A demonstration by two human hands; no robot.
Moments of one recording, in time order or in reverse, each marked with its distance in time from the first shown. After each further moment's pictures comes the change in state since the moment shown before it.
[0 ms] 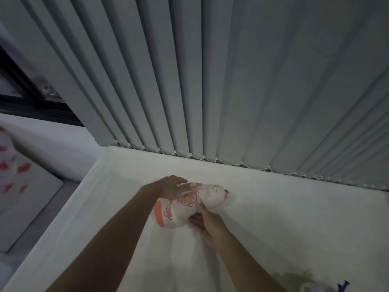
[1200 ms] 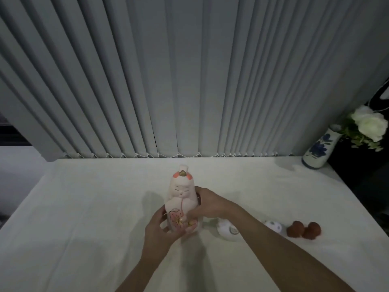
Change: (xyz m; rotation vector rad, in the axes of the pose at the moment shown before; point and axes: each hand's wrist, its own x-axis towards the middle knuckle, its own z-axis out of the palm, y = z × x) left_hand -0.131 0.116 0.213 -0.916 0.605 0.351; right_hand -0.173 -0.049 -0.131 -1.093 -0.080 -0.424
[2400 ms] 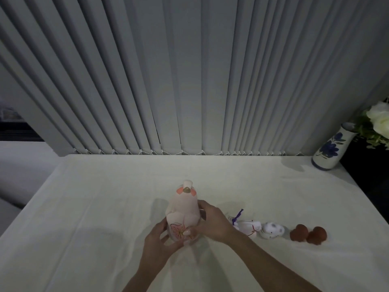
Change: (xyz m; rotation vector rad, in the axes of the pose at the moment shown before) left_hand -0.022 -0.036 0.005 0.101 -0.006 -0.085; right_hand -0.024 0.042 0.026 0.123 0.122 -0.032
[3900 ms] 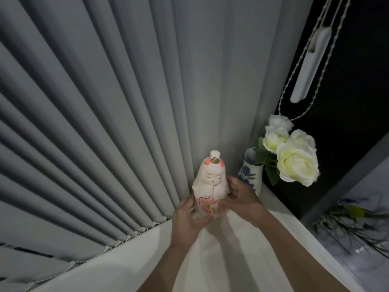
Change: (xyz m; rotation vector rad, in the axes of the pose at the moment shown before) left_hand 0.248 0.164 0.407 0.101 -0.460 0.325; right_hand 0.072 0.150 -0.398 0.451 0.617 0.028
